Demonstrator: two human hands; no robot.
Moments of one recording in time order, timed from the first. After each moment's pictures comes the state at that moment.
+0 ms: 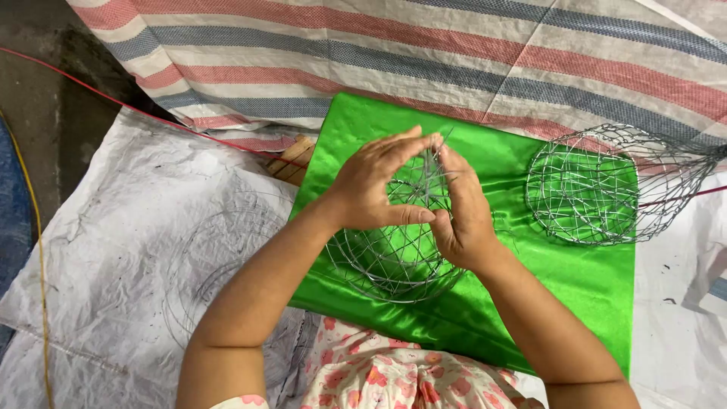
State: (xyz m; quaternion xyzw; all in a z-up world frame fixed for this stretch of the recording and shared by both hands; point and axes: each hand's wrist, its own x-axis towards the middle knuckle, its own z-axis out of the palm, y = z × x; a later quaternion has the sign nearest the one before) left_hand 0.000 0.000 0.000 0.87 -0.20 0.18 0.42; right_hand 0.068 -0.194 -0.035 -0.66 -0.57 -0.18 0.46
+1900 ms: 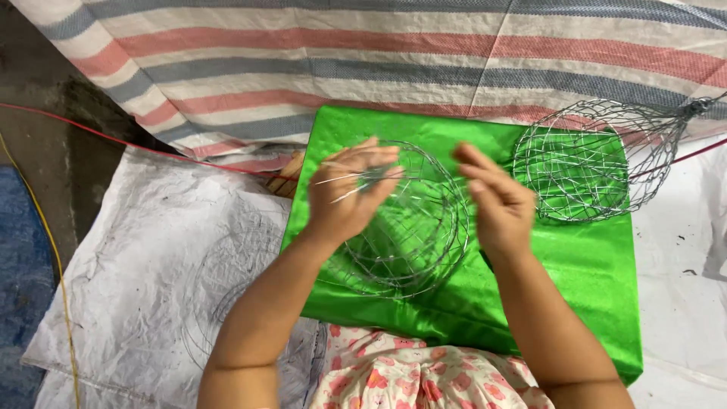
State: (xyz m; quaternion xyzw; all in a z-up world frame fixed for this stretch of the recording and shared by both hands) left_hand -0.013 -0.022 0.003 0.83 -0.09 0.35 0.42; right_hand 0.072 -0.240 -0.054 -0.57 -0.32 -0.06 0.75
